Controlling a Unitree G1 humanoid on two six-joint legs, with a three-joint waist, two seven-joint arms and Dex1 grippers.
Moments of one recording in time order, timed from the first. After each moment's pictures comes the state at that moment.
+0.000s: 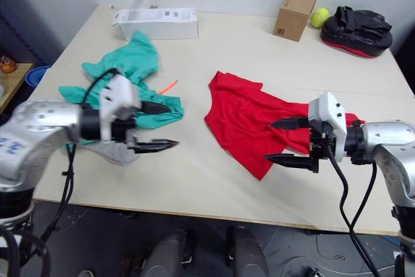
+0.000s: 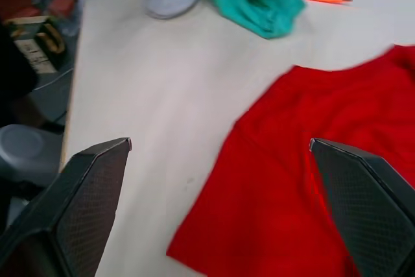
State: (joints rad) left arm -0.66 0.80 -0.22 -0.30 -0.37 0.63 -0.97; right arm -0.23 -0.96 -0.25 -0.28 0.62 0.59 1.23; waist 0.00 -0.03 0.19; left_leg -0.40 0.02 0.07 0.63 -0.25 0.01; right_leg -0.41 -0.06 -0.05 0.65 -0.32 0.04
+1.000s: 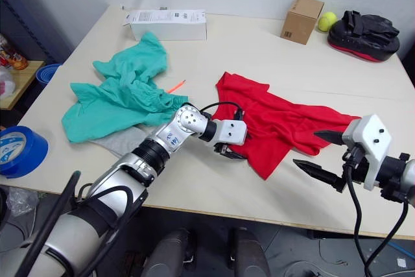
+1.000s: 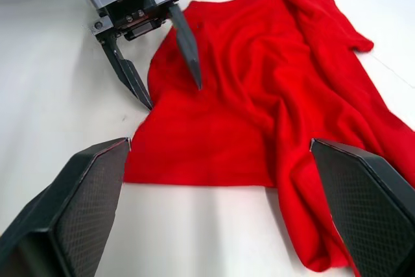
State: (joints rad) left arm -1.06 0.09 -0.51 0.92 0.17 -0.25 -0.99; right arm 0.14 -0.94 -0.56 -0.49 0.61 0.64 0.98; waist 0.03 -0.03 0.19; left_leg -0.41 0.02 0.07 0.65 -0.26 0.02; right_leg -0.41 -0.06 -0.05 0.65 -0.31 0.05
